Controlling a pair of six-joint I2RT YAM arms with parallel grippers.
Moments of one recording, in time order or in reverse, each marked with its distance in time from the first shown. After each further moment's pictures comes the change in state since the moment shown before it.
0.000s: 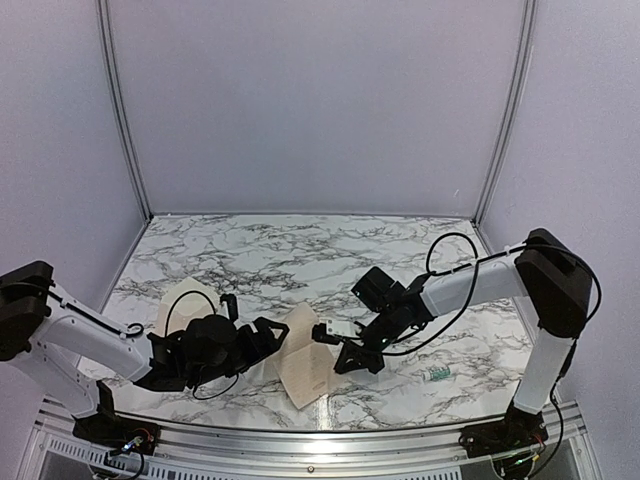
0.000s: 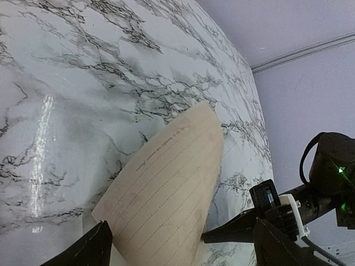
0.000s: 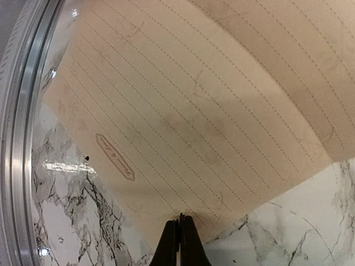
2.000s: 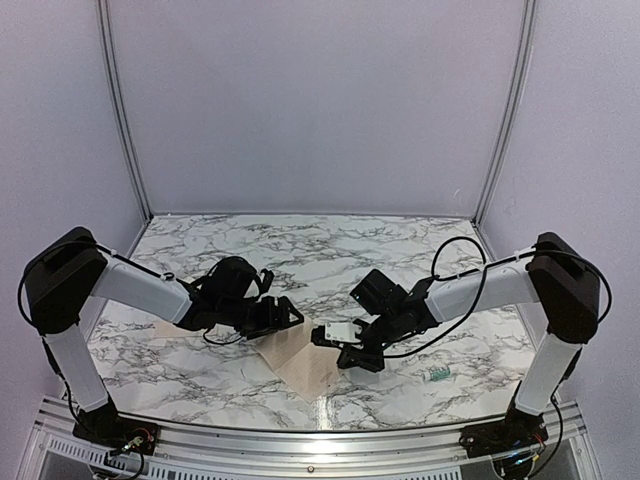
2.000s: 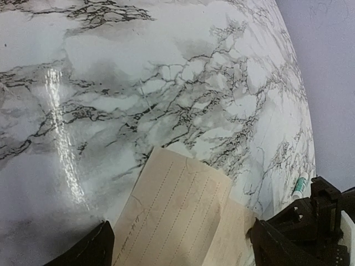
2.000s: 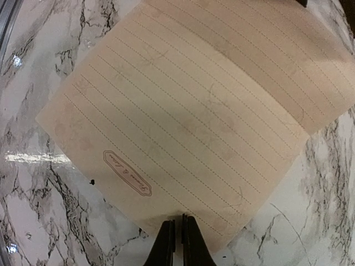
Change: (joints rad) left arm 0.363 0.288 0.346 -0.280 0.614 0.436; right arm 0.052 -0.056 -0.034 0.039 0.206 -0.024
